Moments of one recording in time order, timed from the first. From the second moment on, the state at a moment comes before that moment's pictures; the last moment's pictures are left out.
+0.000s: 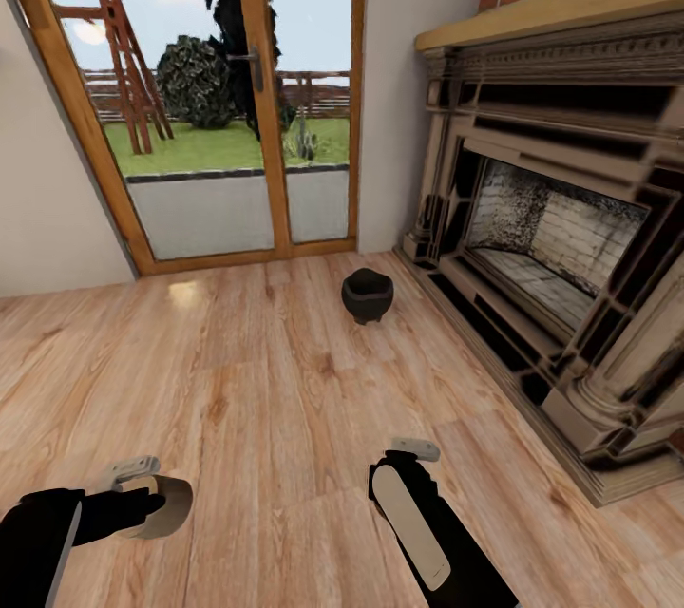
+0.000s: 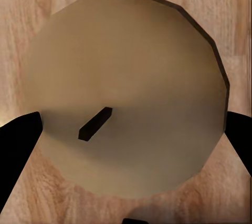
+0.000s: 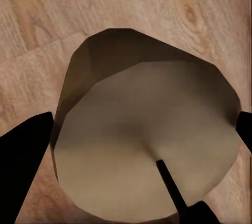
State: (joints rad) left arm -0.24 0.12 0.39 -1.40 -0.23 1.04 -0.44; right arm -0.40 0.17 0.44 -1.25 -0.82 0.82 -1.08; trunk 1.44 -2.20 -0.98
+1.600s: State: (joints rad) left arm -0.24 0.13 0.39 -1.40 -0.23 1.04 -0.44; right arm -0.40 0.17 0.44 -1.25 -0.82 0.82 -1.09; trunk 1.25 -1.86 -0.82
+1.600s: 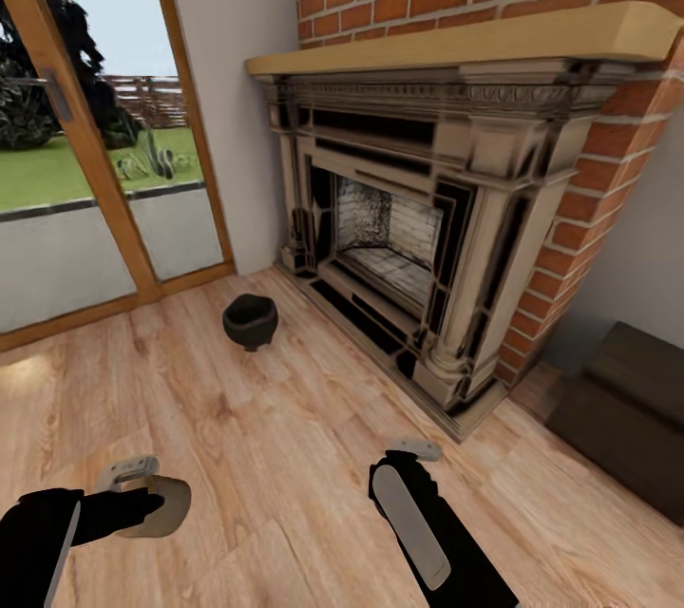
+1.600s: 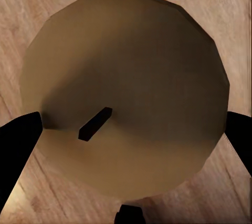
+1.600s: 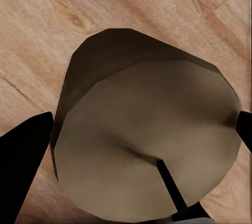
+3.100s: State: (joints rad) left arm -0.24 0.13 0.40 -1.39 -0.23 1.04 -0.44; right arm -0.39 0.17 0.32 -1.24 -0.83 0.83 -1.08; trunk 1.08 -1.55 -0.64
